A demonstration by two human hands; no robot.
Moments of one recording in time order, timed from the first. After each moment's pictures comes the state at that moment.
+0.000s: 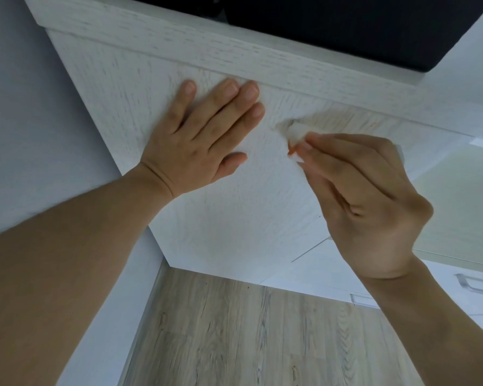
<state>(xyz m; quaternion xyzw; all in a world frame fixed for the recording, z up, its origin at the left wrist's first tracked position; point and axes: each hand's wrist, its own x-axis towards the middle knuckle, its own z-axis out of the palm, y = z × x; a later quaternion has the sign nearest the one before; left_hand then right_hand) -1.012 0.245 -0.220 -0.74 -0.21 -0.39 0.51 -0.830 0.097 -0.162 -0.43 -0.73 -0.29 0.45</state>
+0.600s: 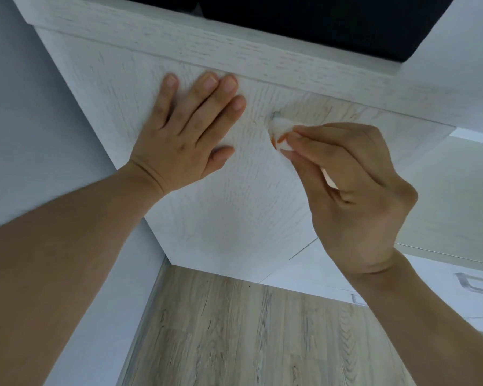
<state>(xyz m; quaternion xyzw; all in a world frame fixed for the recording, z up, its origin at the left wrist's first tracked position) -1.013 0.239 -0.220 -0.75 -0.23 -0.38 0.49 -0.831 0.093 -0.163 -0.43 -0.71 -0.24 0.51</state>
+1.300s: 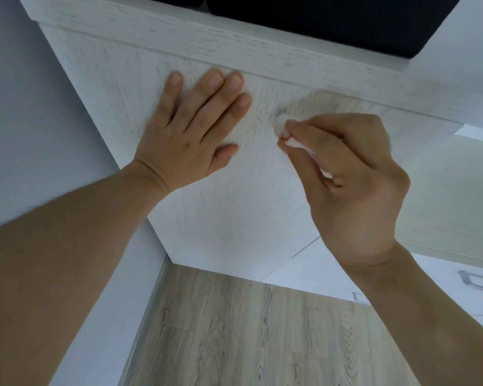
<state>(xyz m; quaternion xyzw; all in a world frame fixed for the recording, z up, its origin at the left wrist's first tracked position) -1.013 0.242 -0.221 -0.75 -0.22 -0.39 0.49 -0.834 0.098 -0.164 -0.48 -0.70 -0.24 0.47</state>
